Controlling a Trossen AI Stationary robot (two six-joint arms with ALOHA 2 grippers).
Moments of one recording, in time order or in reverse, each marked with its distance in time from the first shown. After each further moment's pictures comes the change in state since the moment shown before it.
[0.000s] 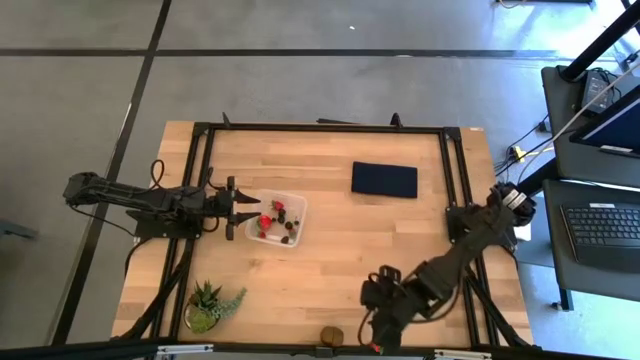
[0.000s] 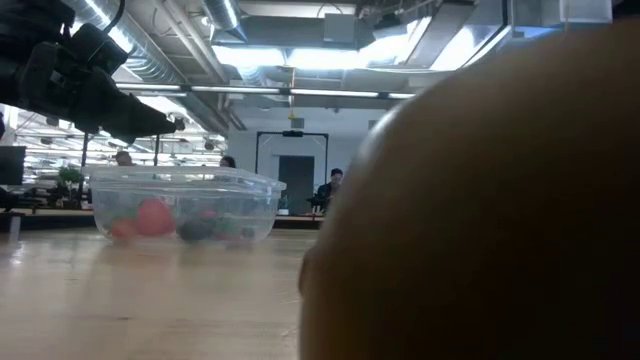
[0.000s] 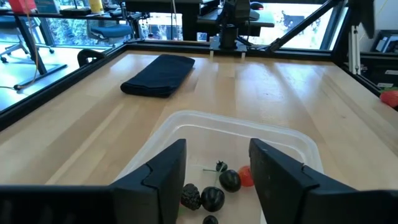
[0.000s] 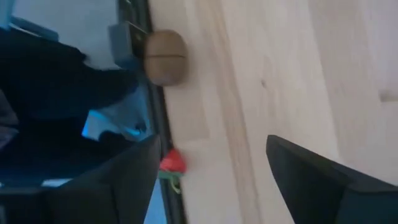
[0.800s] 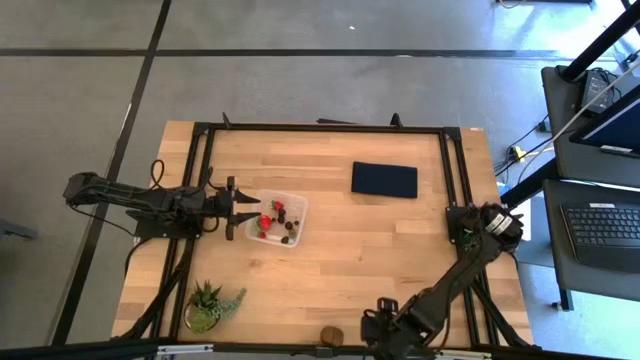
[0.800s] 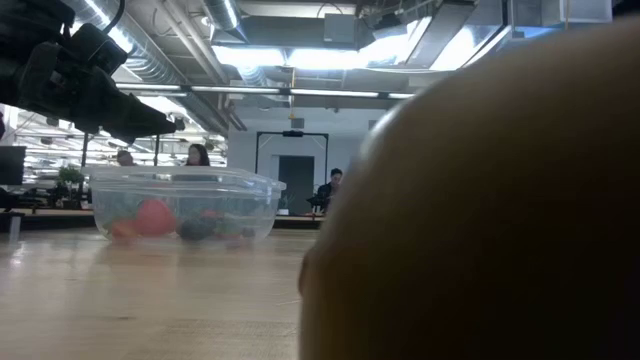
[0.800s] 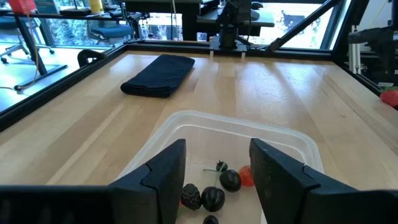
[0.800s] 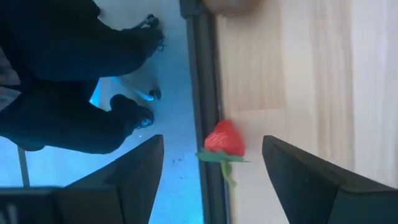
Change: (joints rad) left arm 0.000 0.000 0.000 0.000 0.000 0.003; right arm 0.110 0.200 -0.001 0.180 -0.109 0.033
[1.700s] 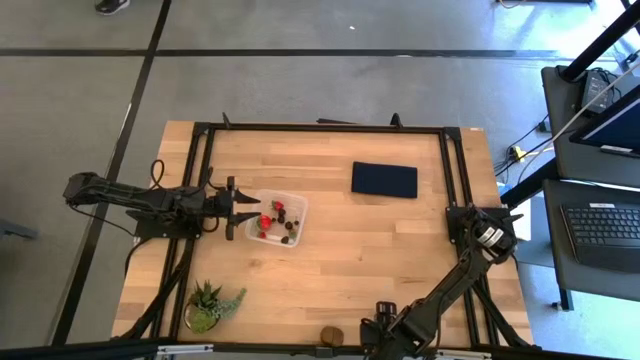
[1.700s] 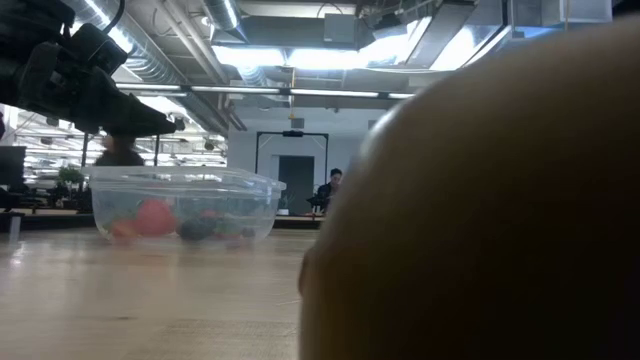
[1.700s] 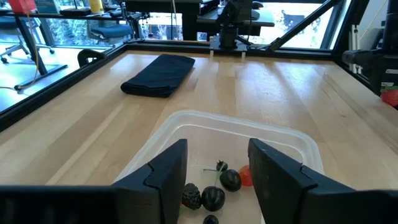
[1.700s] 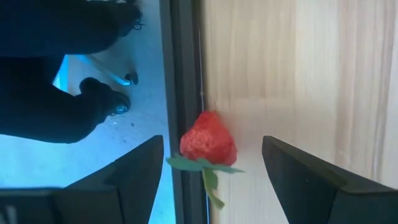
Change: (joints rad) left arm 0.000 0.000 0.000 -0.001 0.000 0.000; right arm 0.027 0.112 0.001 0.008 0.002 -0.034
